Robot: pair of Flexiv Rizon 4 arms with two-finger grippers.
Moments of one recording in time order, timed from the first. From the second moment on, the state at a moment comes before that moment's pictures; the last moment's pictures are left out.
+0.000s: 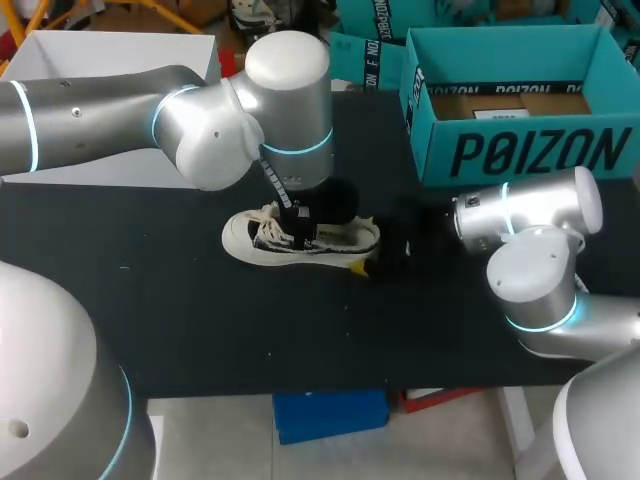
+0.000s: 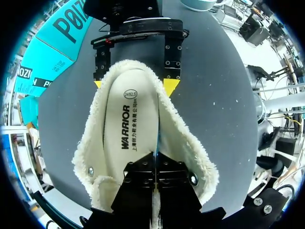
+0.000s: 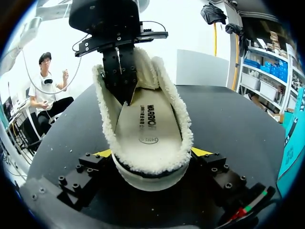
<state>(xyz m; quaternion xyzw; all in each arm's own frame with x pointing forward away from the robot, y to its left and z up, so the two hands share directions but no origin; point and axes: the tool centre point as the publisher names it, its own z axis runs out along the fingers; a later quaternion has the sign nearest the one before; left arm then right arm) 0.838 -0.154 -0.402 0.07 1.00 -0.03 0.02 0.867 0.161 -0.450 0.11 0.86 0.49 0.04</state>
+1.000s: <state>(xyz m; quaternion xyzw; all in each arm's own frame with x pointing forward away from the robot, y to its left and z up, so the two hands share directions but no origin) 0.832 -0.142 -0.383 0.04 1.00 -0.04 0.05 0.867 0.163 -0.450 0.11 0.86 0.49 0.04</state>
